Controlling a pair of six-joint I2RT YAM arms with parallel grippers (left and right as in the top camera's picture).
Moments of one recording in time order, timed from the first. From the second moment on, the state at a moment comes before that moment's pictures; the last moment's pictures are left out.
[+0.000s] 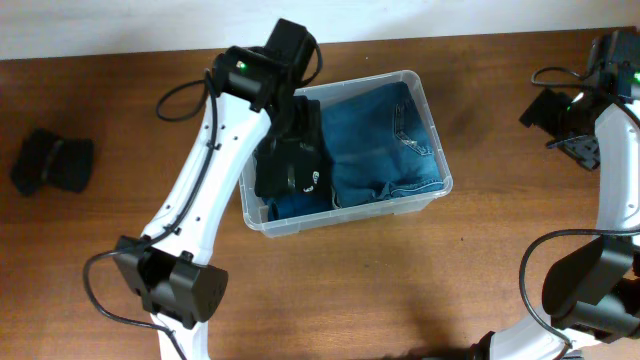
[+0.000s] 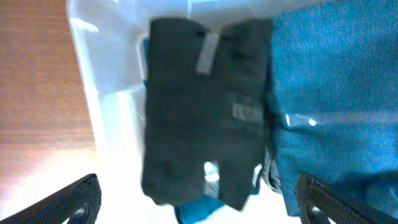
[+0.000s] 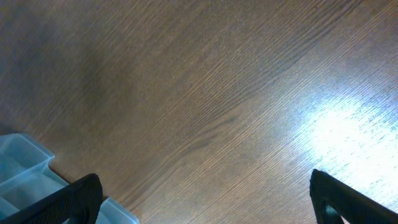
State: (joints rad) left arm -0.46 2.05 2.25 -1.48 -0.12 -0.45; right arm -0.36 1.81 1.76 -1.21 0.05 0.42
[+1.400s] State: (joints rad) left arm 0.45 2.54 2.36 -1.22 -0.08 0.16; right arm -0.36 1.81 1.76 -1.21 0.05 0.42
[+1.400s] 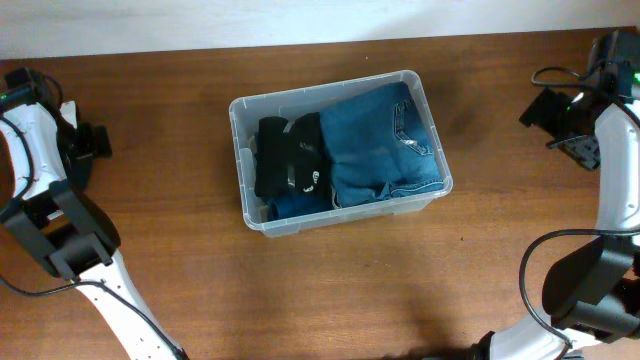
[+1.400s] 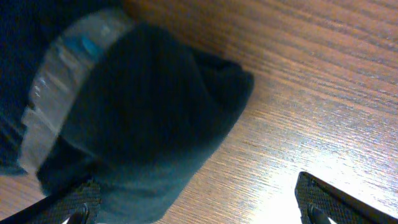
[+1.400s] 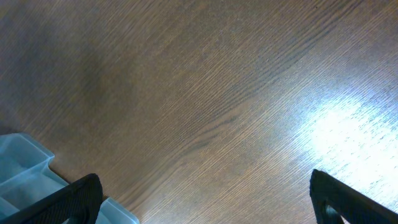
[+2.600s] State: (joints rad) left arm 0.44 2.65 2.74 -1.56 0.00 0.14; right arm -0.36 1.81 1.76 -1.21 0.05 0.42
